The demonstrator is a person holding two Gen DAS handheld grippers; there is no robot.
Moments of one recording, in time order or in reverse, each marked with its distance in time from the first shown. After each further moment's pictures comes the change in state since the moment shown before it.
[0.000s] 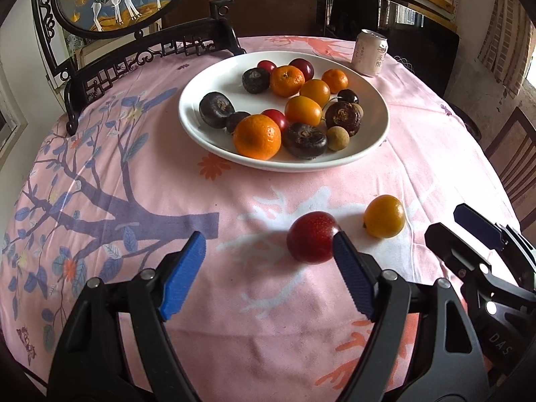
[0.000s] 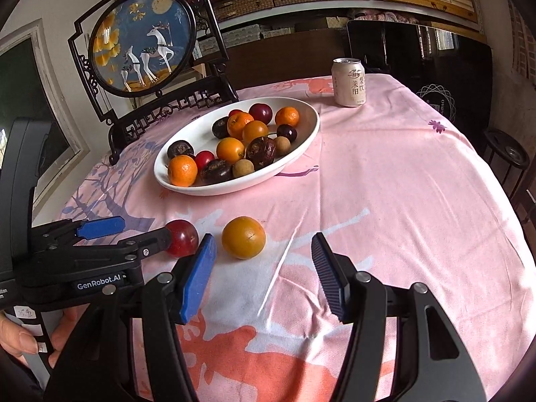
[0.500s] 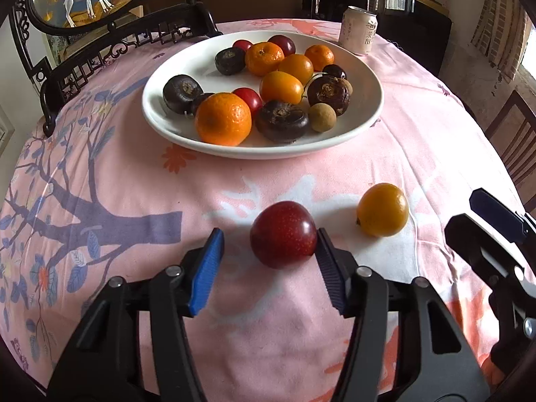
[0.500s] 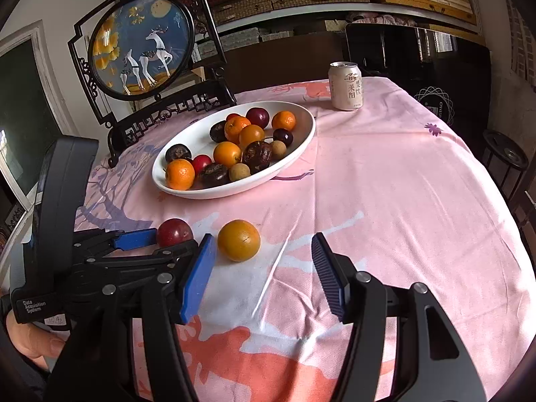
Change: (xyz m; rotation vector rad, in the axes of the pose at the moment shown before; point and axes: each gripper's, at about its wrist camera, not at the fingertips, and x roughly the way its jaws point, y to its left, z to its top) left arm 0.039 -0.015 0.002 0.038 0.054 -0.029; right arm -0.003 -0.004 0.001 0.000 -0.010 -0.011
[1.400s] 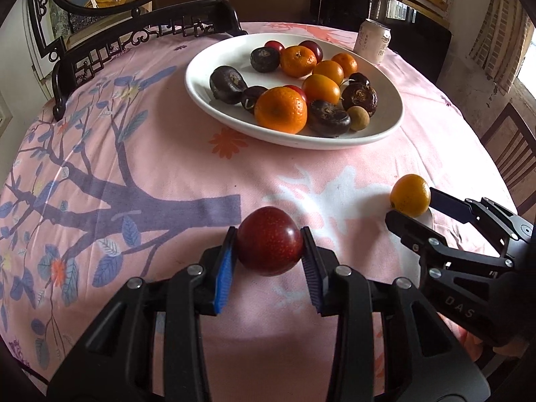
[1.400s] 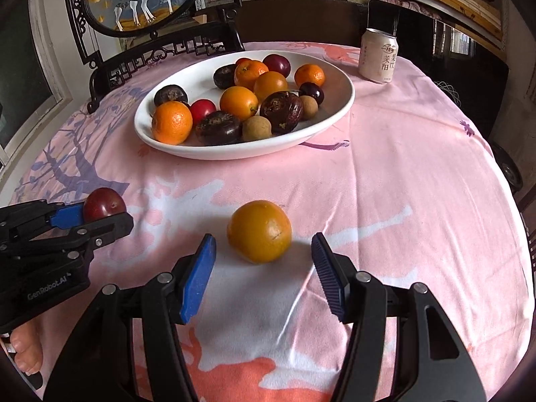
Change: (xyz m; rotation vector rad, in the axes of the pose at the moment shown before) left arm -0.015 0.049 -0.014 -0.037 -0.019 -0.042; right arm 0.066 0.039 0.003 -0.134 0.195 -0.112
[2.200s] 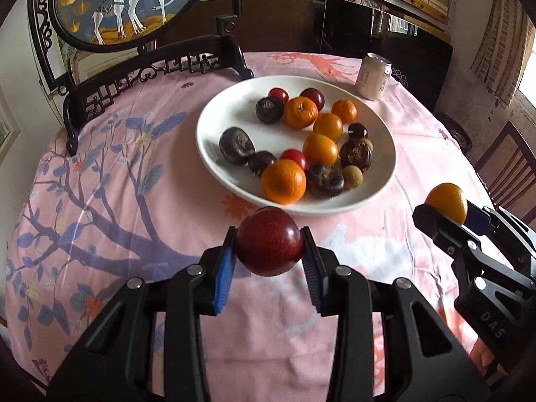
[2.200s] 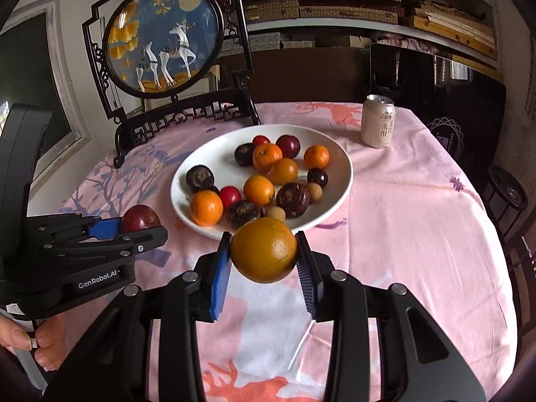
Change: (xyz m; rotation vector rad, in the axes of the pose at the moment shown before) left arm -0.036 -0.004 0.052 0.005 -0.068 0.033; right arm -0.061 -0.001 0.040 0.019 -0.213 0.083
